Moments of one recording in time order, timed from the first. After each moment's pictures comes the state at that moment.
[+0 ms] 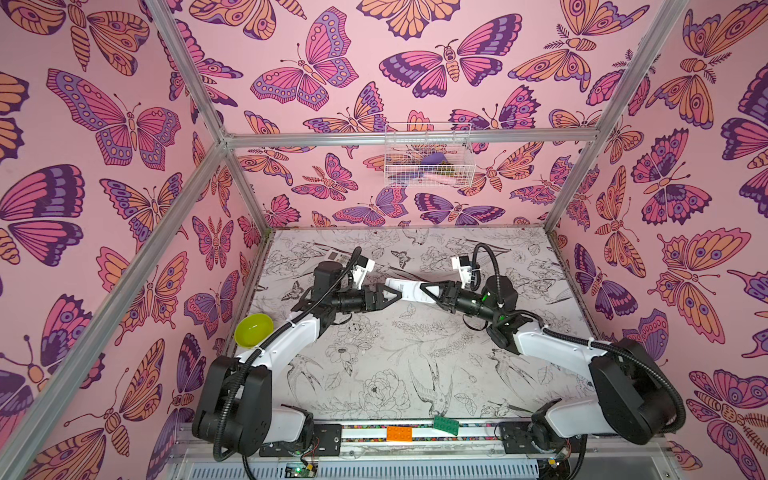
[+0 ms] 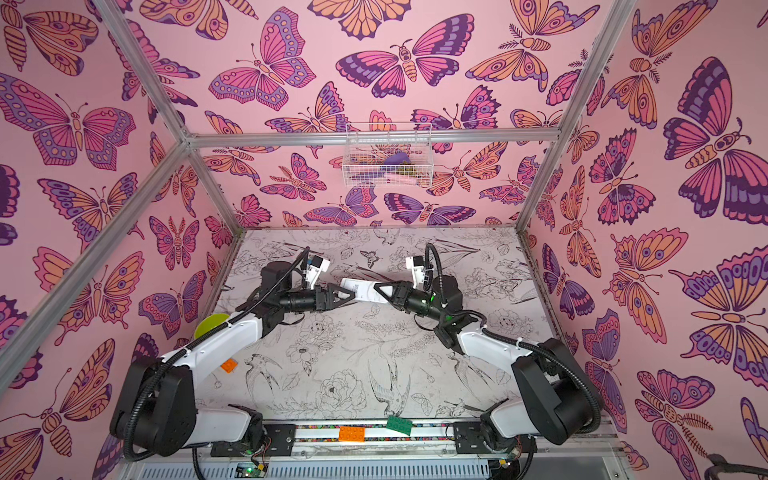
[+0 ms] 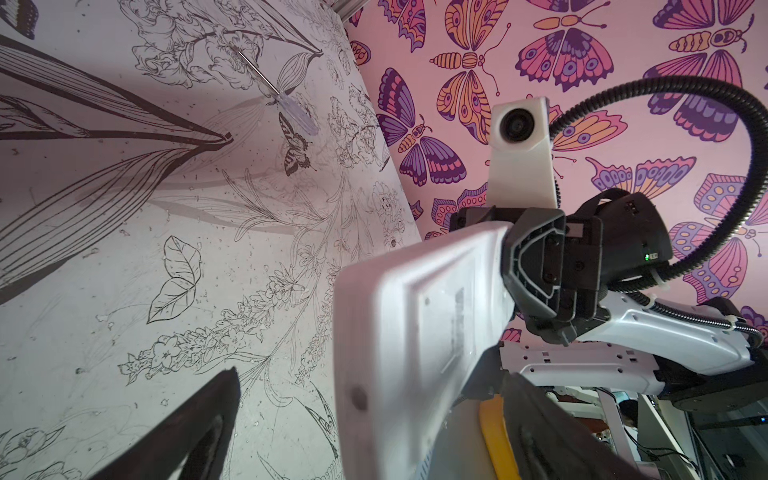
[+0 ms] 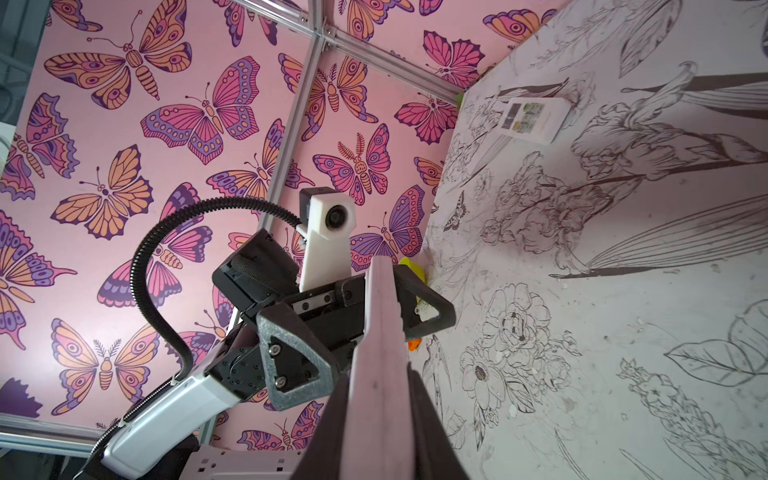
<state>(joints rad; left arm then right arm) -0.29 1.37 0.81 0.03 0.93 -0.59 0.54 1.42 0.66 0.73 -0.62 1.17</state>
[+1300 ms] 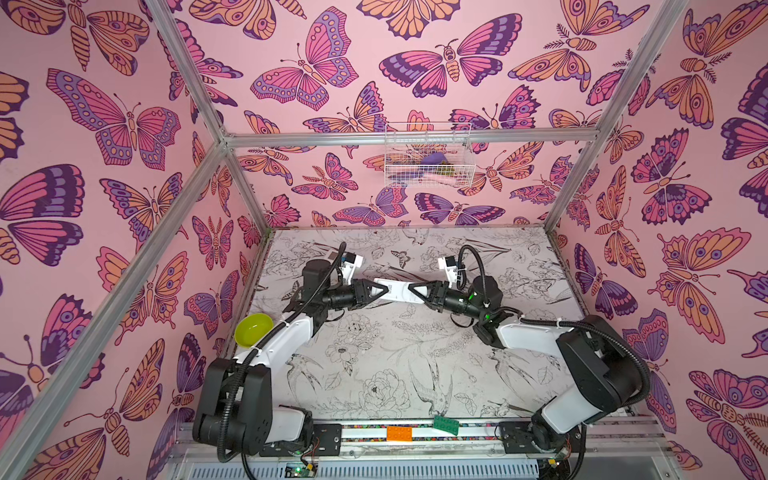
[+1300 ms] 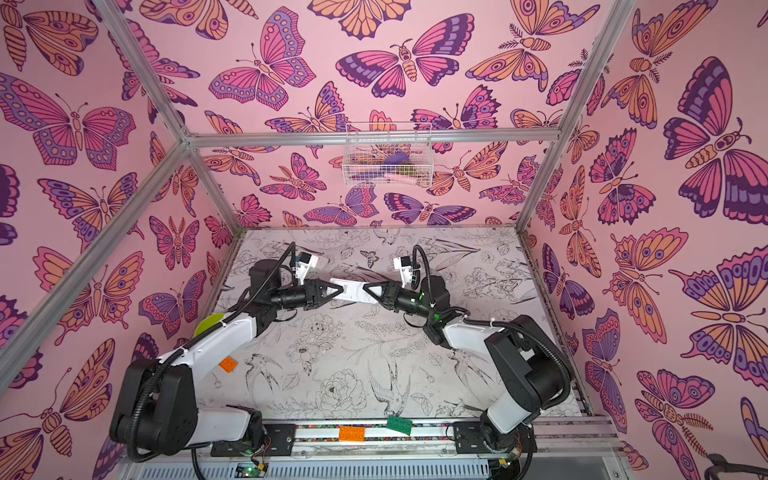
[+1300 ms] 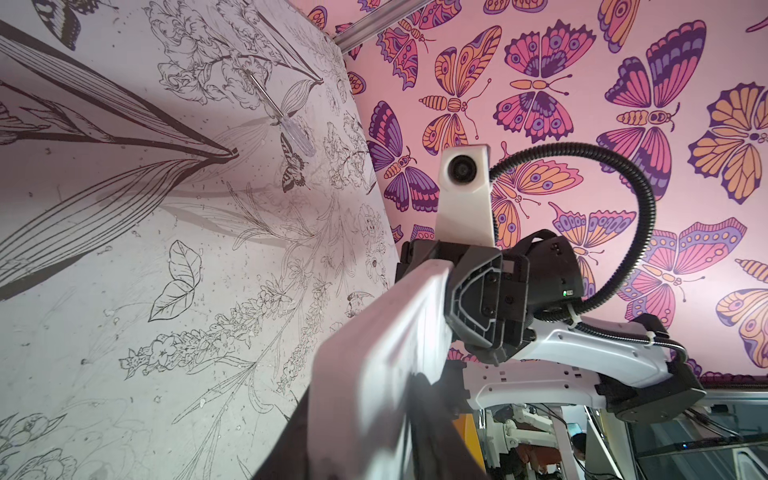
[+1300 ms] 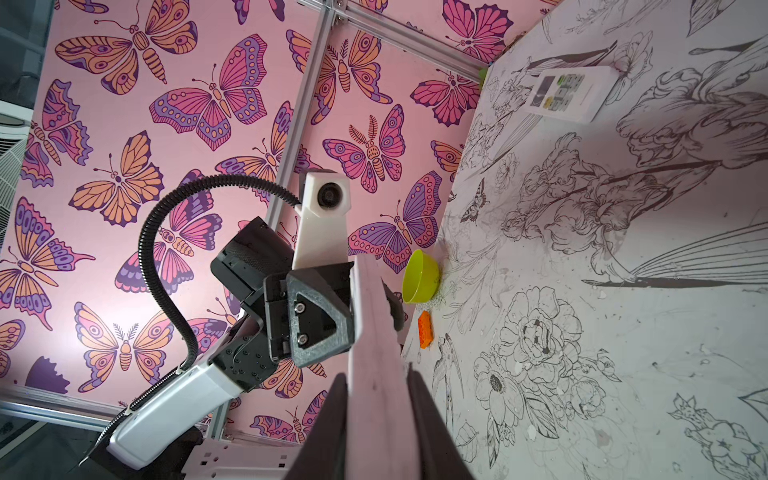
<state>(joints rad) -0.20 1.36 0.79 0.10 1.00 -0.72 0.58 1.62 0.70 0.91 -0.64 1.21</state>
